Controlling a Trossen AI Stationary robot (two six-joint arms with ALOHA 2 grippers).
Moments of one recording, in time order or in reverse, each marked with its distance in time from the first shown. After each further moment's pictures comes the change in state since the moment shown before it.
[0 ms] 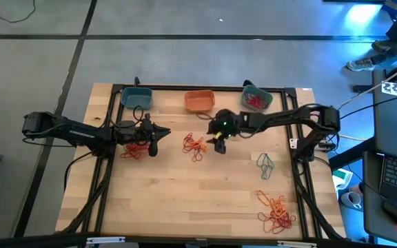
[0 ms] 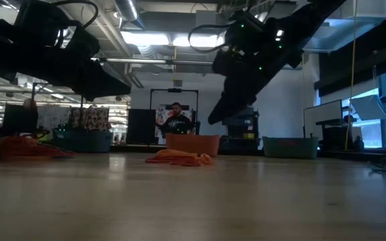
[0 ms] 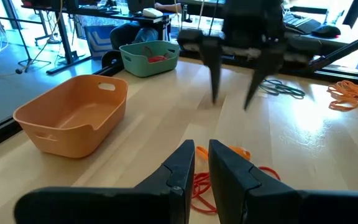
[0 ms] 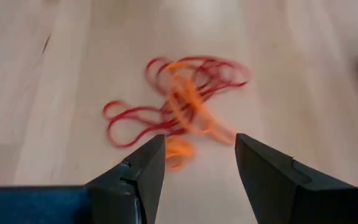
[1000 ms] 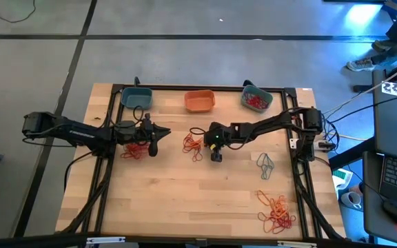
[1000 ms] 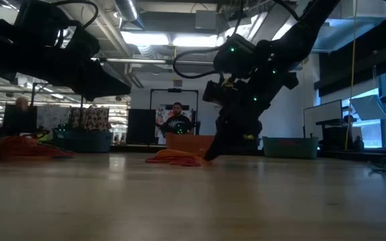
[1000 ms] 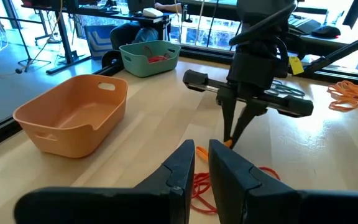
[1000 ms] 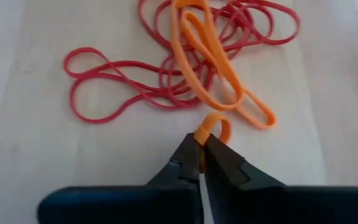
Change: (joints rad) left arm 0.000 0.000 0.000 0.000 0.000 -0.002; right arm 0.072 0.184 0.000 0.097 0.152 -0.061
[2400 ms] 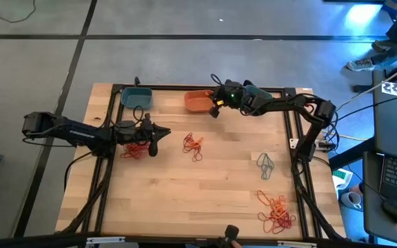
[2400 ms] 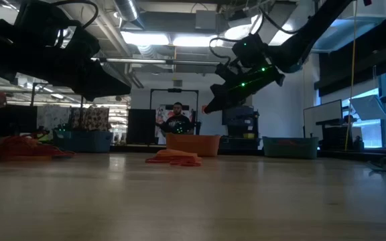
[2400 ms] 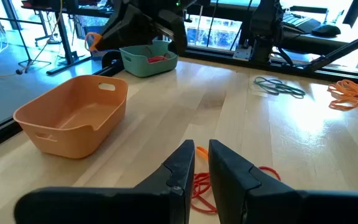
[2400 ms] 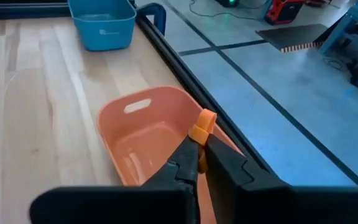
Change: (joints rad) left arm 0.000 0.000 0.000 0.000 0.000 0.006; right arm -0.390 -0.114 0.000 0.347 0.067 -0.040
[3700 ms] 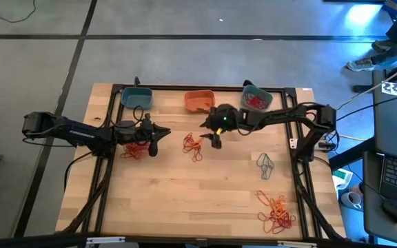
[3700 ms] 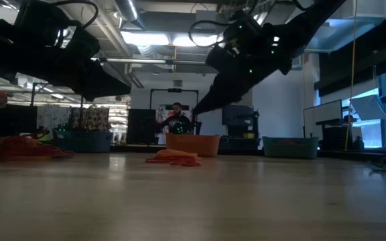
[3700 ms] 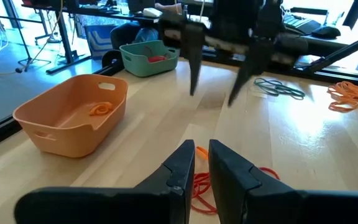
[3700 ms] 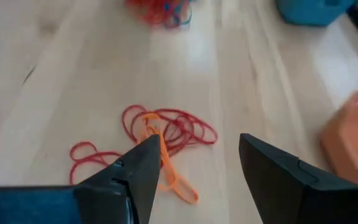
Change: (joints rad) left arm 0.000 0.000 0.000 0.000 0.000 -0.010; right arm 0.264 -0.028 0.000 -0.226 -0.240 -0.057
